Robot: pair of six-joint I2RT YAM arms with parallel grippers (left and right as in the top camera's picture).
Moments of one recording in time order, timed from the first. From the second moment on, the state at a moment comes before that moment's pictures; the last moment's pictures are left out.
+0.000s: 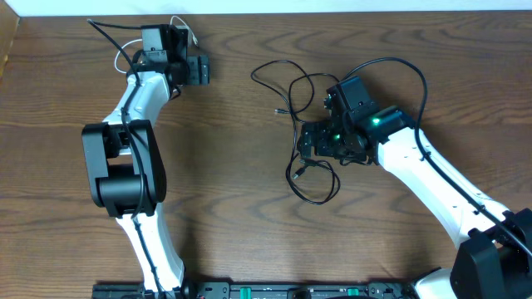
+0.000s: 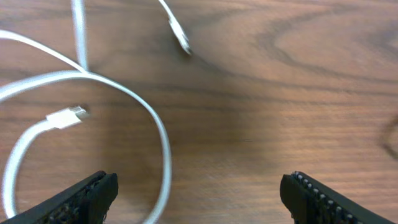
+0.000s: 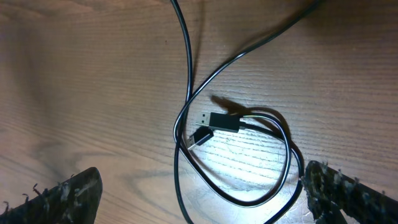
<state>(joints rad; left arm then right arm) 0.06 2.17 1.58 -0.29 0.16 0.07 0.48 1.63 1.21 -0.78 -0.23 0.55</state>
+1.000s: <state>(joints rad) 0.13 2.32 1.58 0.13 -0.09 0.13 0.48 1.63 1.21 -0.81 -0.24 0.55</state>
